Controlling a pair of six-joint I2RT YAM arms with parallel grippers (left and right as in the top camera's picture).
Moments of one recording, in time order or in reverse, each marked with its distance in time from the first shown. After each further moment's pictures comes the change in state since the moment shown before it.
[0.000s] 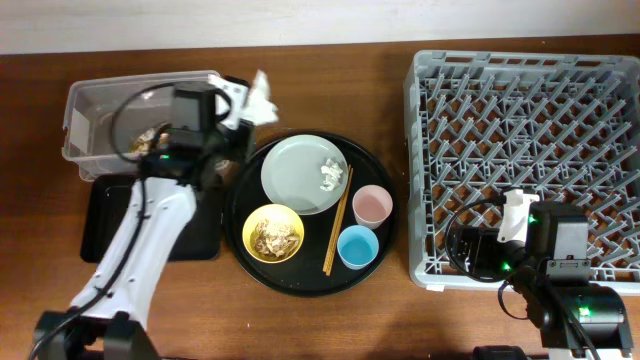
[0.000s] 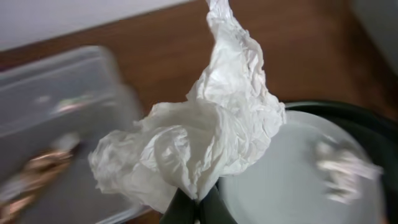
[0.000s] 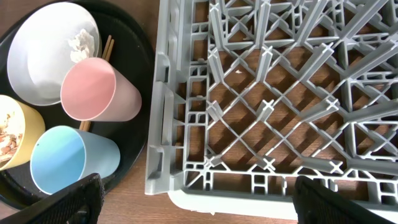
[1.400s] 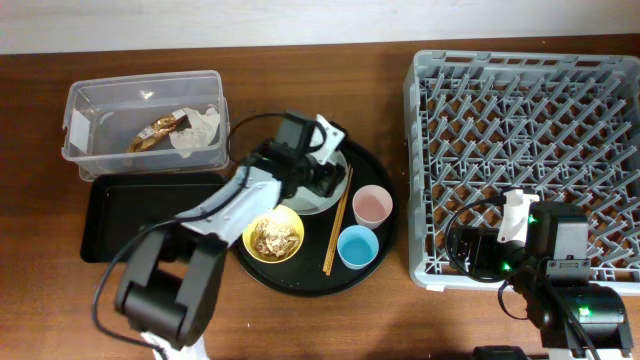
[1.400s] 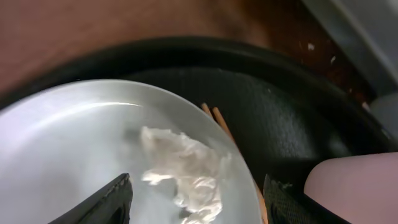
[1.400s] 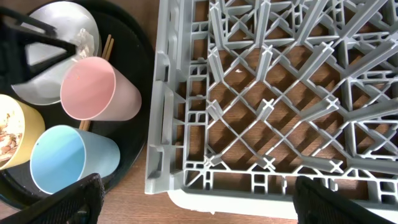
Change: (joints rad) left arm -0.317 0.360 0.000 0.163 0.202 -0.004; right arm 0.000 0.000 0.000 -0.003 0.000 0.000
